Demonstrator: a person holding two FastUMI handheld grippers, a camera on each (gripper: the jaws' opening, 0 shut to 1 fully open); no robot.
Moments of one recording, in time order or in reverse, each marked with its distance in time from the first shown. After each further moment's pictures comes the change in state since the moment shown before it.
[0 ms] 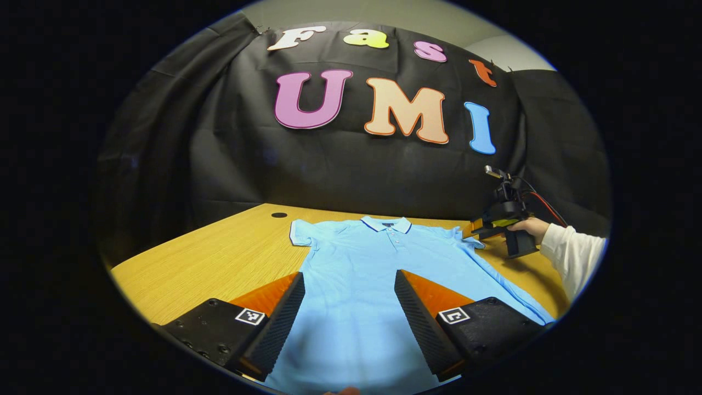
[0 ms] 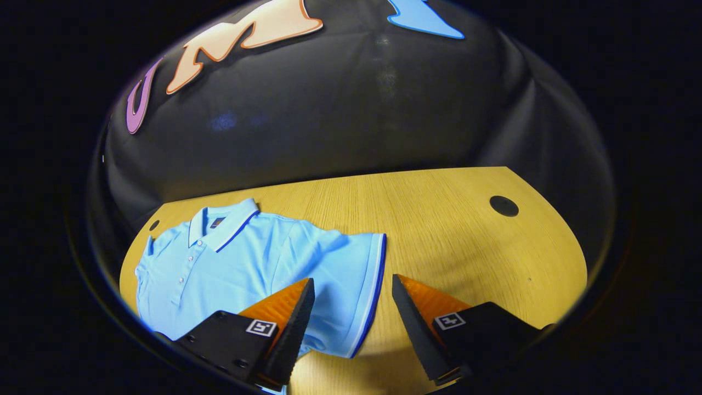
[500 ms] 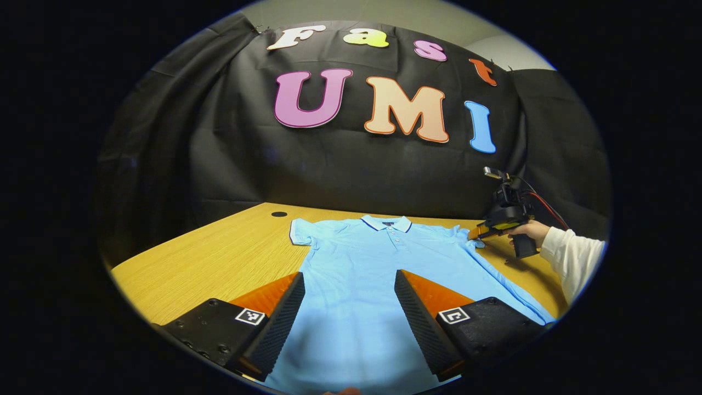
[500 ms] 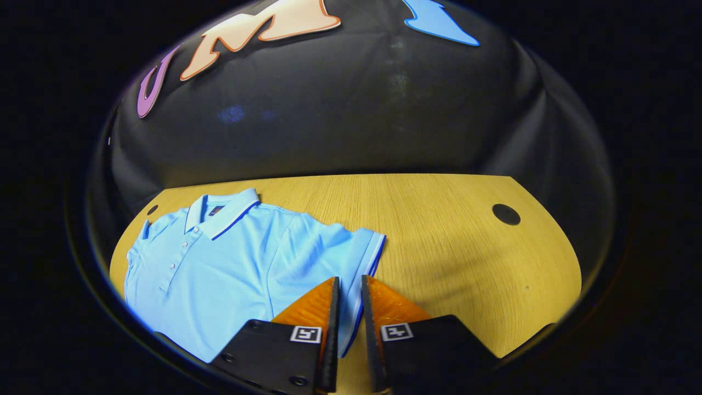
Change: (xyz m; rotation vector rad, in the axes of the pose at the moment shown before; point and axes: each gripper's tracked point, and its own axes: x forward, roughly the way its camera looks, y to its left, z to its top) left arm 0.000 0.001 -0.001 0.002 0.003 0.000; right arm 0.000 0.005 0.000 -0.068 -0.021 0.018
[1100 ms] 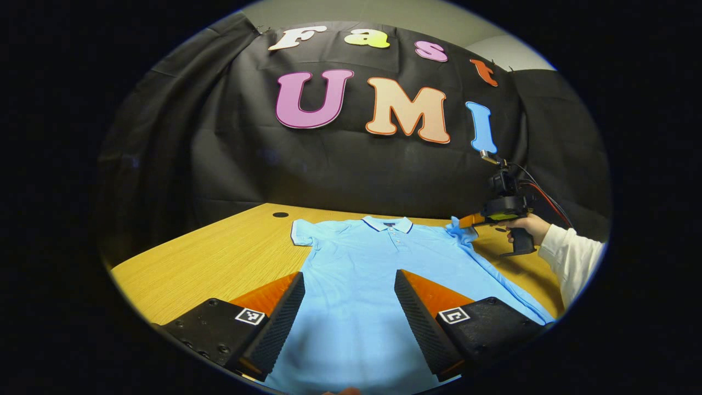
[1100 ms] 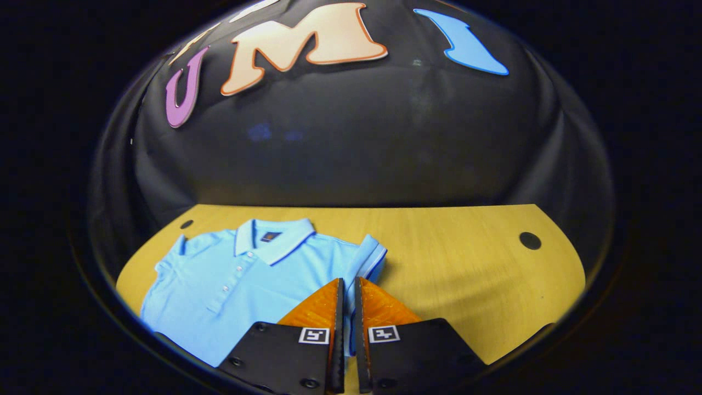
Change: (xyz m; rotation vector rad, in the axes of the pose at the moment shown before) left arm 0.000 0.001 0.001 -0.001 -0.006 0.006; right arm -0.032 0.090 0.045 -0.006 -0.147 0.178
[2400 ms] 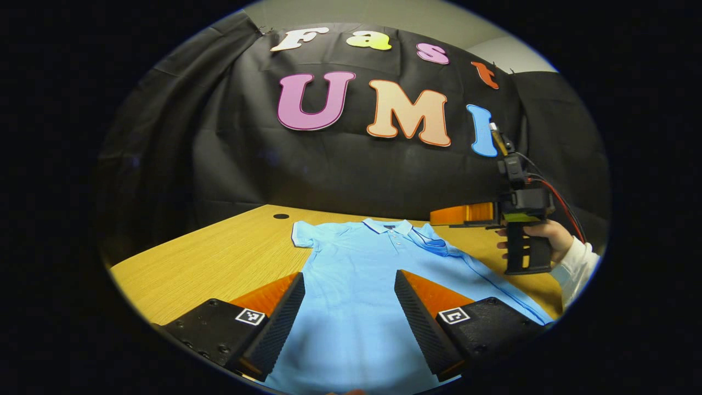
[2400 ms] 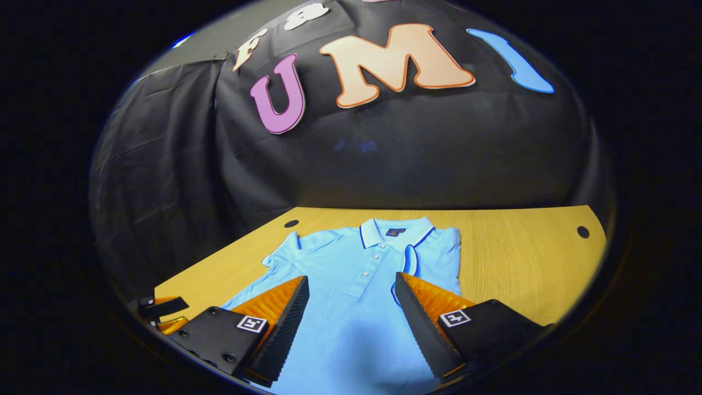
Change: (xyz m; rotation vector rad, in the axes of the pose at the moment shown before) left arm 0.000 0.001 0.001 -0.009 -0.004 0.000; right arm -0.118 0.142 -0.029 -0.033 -0.064 0.347
